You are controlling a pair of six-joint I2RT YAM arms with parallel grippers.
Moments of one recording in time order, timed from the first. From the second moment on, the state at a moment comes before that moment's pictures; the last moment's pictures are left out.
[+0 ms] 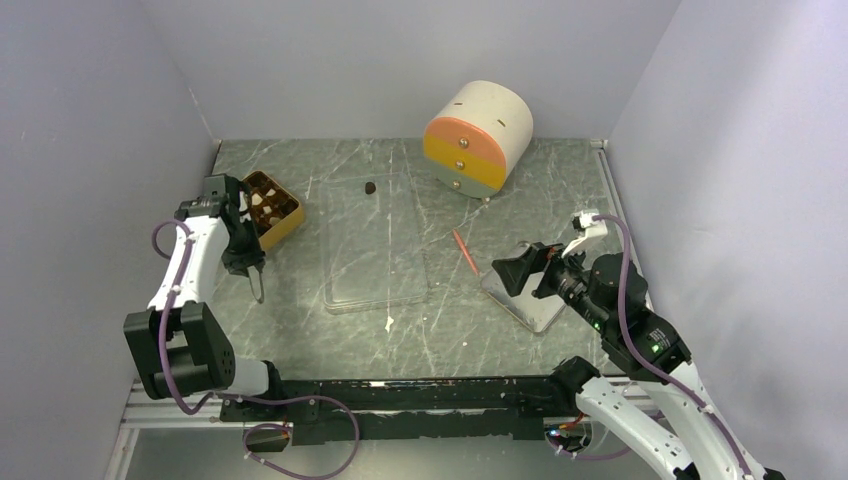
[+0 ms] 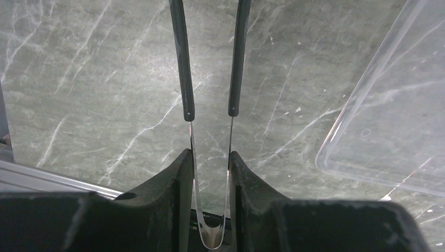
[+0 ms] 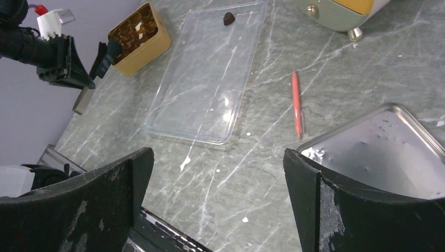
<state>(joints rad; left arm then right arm) 0.17 1.37 1.14 -1.01 -0.08 -0.21 0.58 0.51 0.86 -0.59 0.03 0.45</state>
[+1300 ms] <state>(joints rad) 0.17 1.36 1.16 -0.97 -0.13 -0.25 0.59 0.51 0.87 -0.60 0.07 0.43</state>
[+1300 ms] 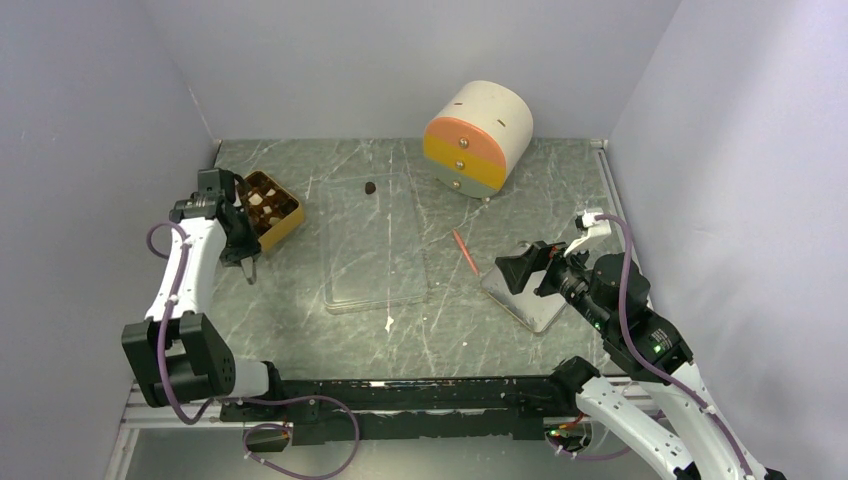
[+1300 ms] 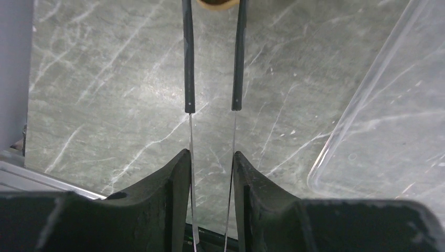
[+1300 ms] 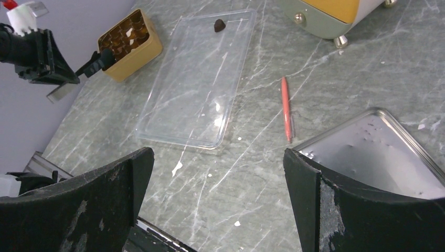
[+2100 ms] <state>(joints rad) 0.29 1.11 0.92 -0.84 -0.15 -0.50 0.59 0.51 0.87 -0.60 0.07 0.43</state>
